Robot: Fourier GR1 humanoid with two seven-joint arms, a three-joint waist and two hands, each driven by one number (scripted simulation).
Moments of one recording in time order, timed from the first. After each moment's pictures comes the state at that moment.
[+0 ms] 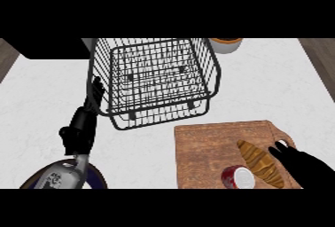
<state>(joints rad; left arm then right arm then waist) -0.16 0.22 -0.26 -1.54 0.04 0.37 0.03 0.06 -0.95 0.37 -2.45 0.15 0.31 0.94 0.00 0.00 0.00</state>
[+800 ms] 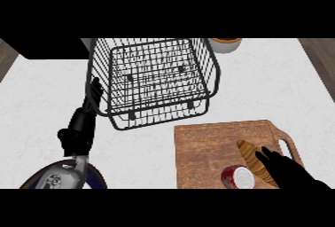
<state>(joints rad) -0.14 0.19 -0.23 -1.55 0.01 0.34 0.02 0.16 -0.82 0.52 -2.33 0.45 0.23 0.82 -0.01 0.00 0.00</state>
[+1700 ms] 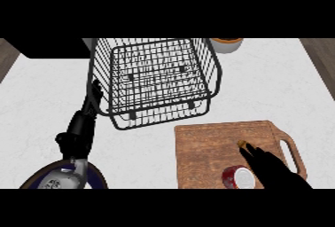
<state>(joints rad) -0.10 0.14 -0.18 -1.58 -0.05 0.27 0.03 0.15 -0.59 0.54 -2.23 0.64 0.35 0.76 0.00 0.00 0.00</state>
